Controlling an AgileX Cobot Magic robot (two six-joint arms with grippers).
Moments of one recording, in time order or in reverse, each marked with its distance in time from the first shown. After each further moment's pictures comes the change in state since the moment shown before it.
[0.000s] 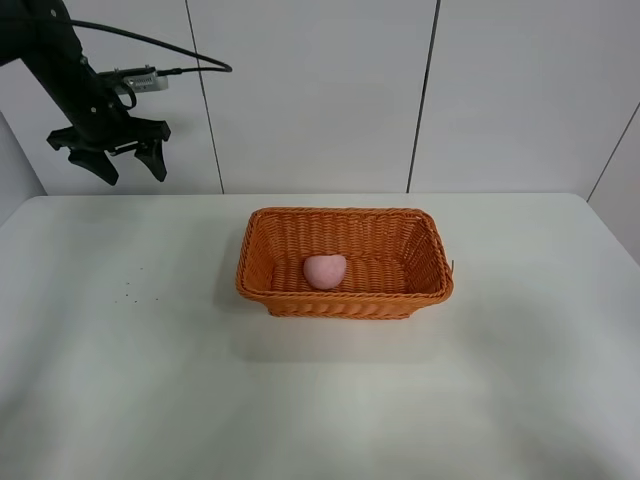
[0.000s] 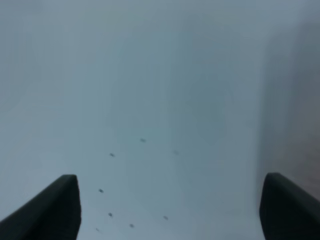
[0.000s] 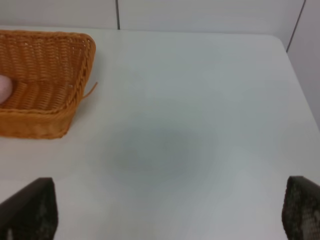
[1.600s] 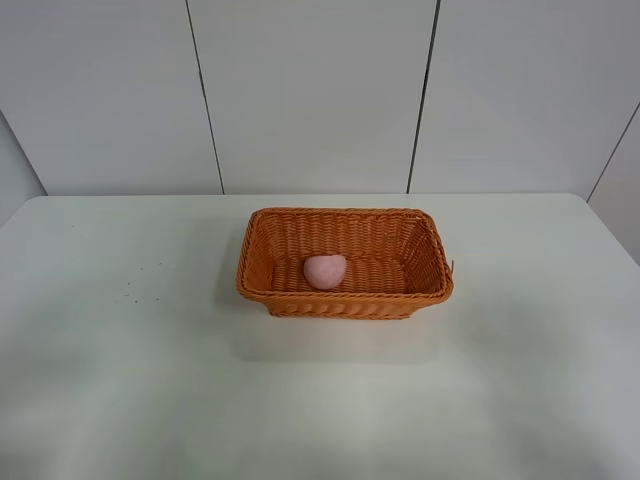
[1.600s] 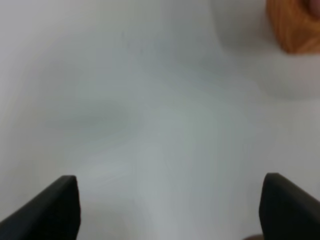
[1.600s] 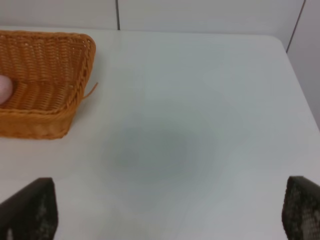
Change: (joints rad) left arm -0.024 -2.131 1.536 0.072 -0.105 0.005; right arm 0.000 0.000 0.000 0.000 0.000 0.000
